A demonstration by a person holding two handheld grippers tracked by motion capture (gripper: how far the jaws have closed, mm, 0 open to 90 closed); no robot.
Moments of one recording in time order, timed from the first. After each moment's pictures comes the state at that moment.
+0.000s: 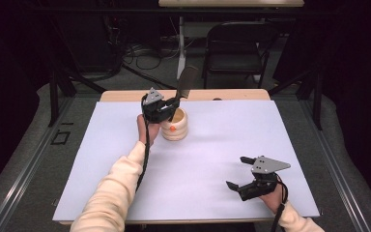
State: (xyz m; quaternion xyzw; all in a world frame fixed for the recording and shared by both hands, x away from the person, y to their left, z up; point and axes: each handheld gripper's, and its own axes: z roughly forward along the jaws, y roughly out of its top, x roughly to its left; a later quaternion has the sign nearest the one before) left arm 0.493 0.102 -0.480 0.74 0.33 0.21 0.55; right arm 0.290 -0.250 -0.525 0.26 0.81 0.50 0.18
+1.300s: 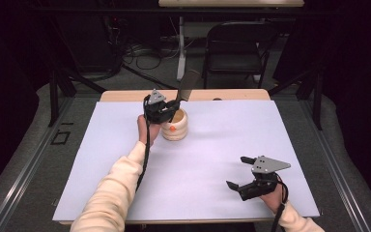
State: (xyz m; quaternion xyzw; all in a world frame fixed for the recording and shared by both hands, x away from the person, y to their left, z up) left arm 0.497 0.100 -0.486 0.76 0.34 0.21 0.52; right arm 0.291 -0.251 -0.525 0.26 0.81 0.50 0.18
